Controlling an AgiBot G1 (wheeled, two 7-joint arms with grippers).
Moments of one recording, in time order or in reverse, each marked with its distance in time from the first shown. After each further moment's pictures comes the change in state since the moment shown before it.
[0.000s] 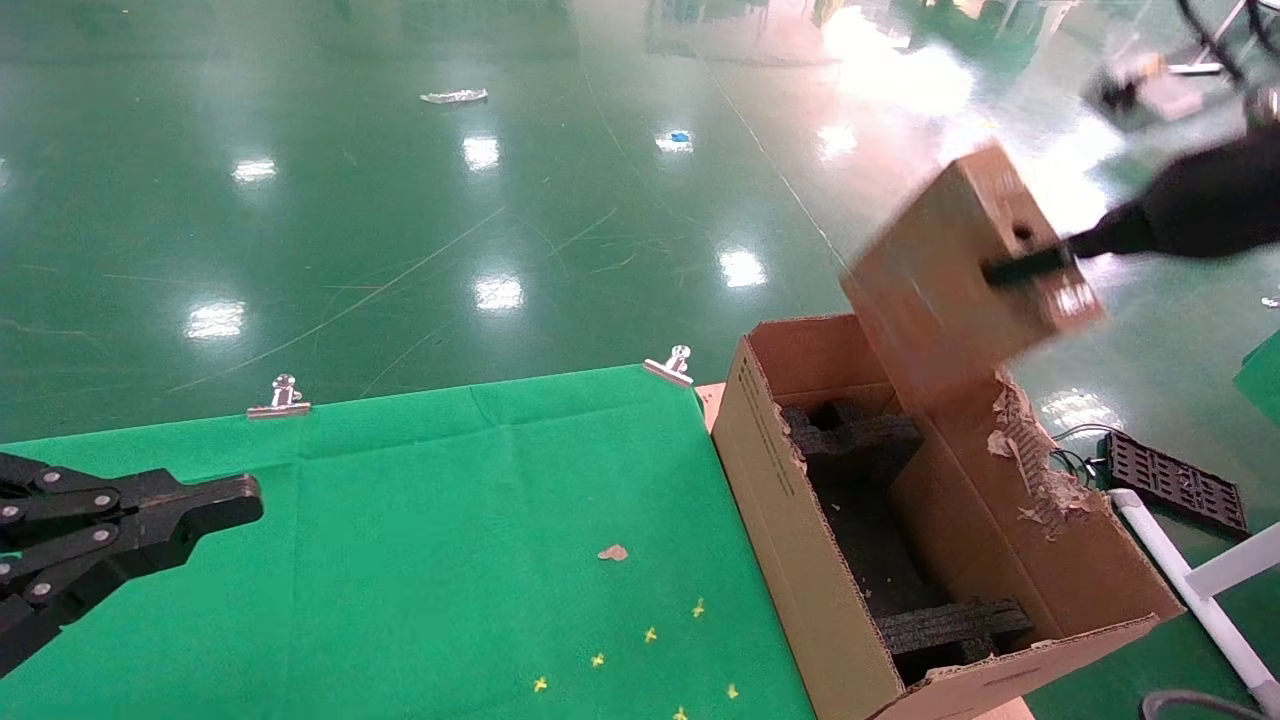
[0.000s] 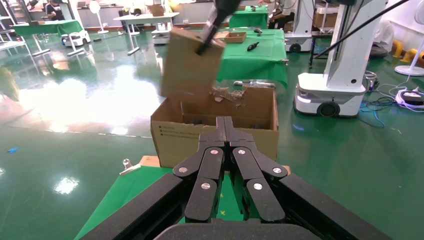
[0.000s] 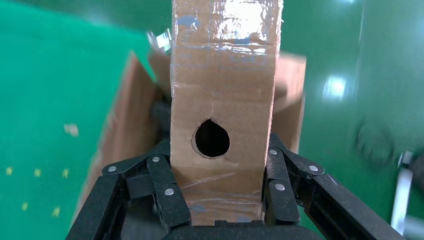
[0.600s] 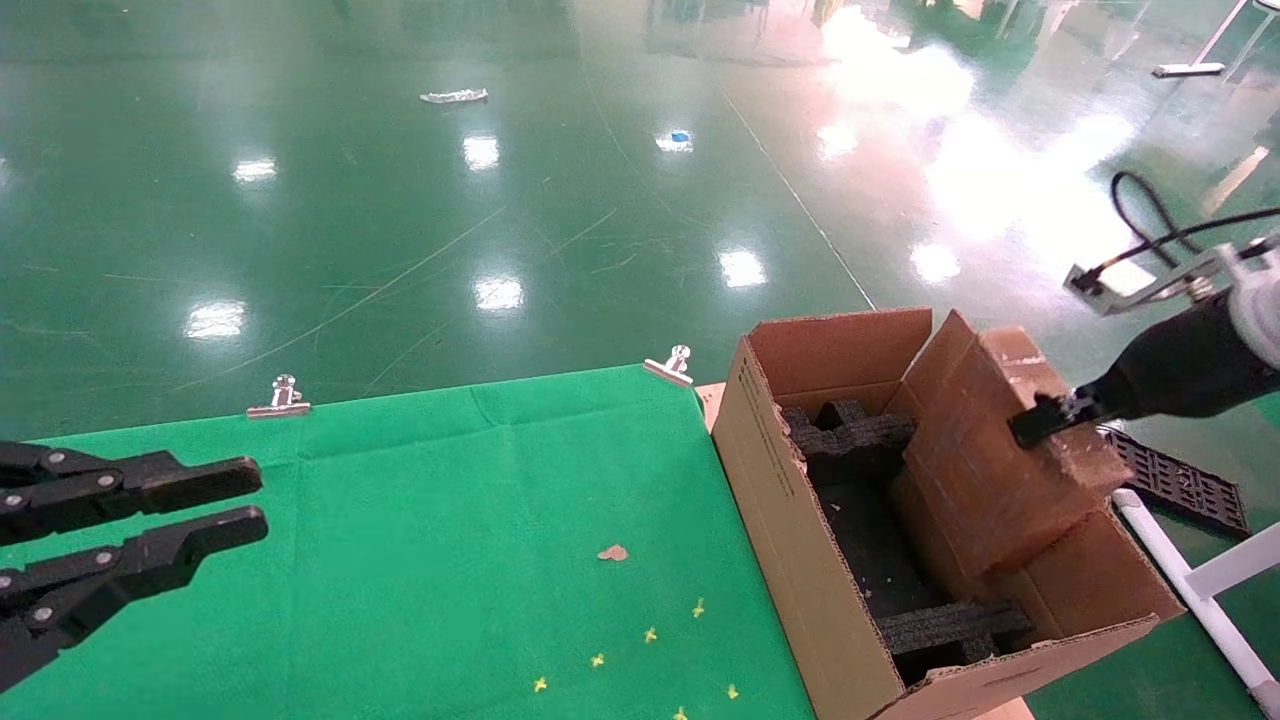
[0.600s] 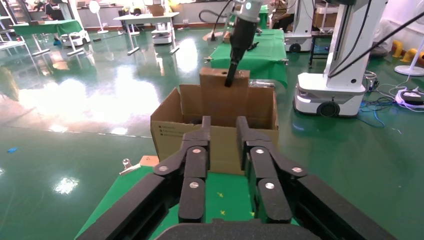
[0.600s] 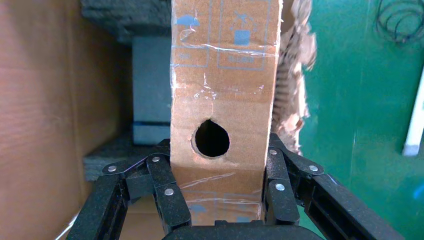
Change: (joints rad) left arm 0.000 0.000 0.001 0.000 -0.001 0.000 0.001; right arm -0.184 -0.077 -0.078 -0.283 -0.053 0.002 0.035
